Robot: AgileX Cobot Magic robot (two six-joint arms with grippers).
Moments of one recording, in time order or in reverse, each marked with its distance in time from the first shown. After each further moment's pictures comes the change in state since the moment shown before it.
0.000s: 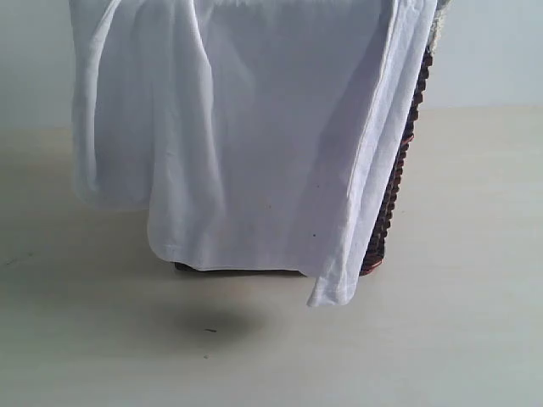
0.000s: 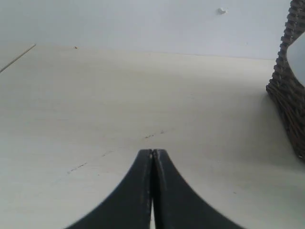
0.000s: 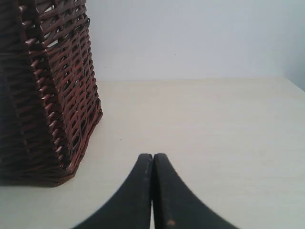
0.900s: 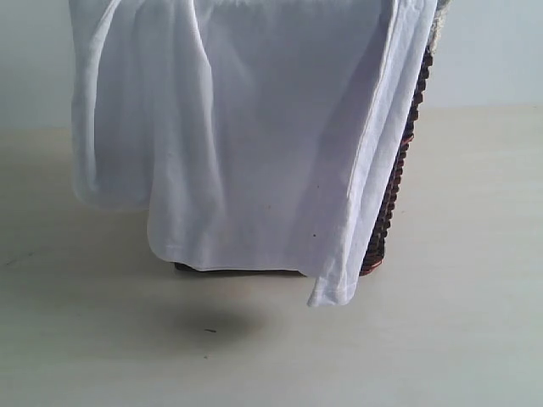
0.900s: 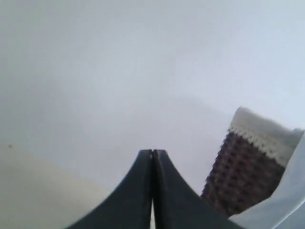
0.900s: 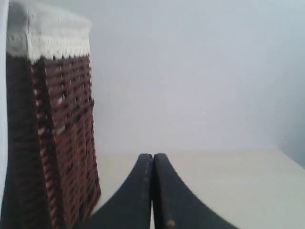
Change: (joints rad) left arm 0.000 0.000 0.001 -0.082 -0.527 -0.364; right arm 0.000 0.000 0.000 0.009 -0.259 -0.006
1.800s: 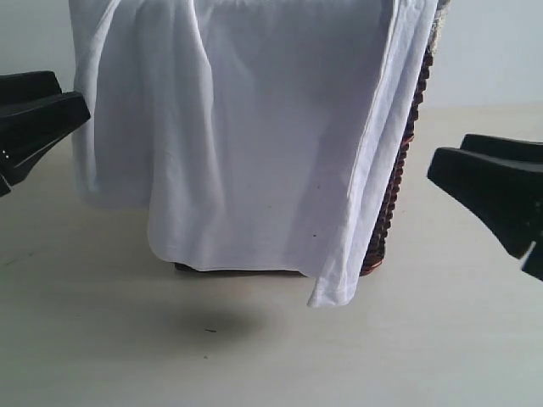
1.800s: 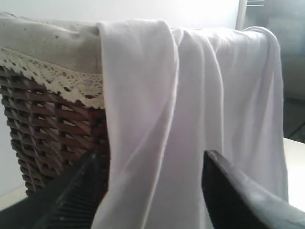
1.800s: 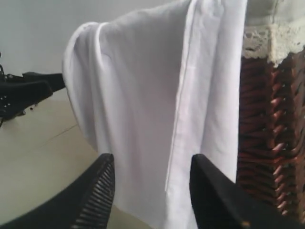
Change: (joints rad) left arm -0.005 1.280 -0.485 1.121 -0.966 -0.334; right arm 0.001 0.838 -0.274 -1.195 -0.841 1.224
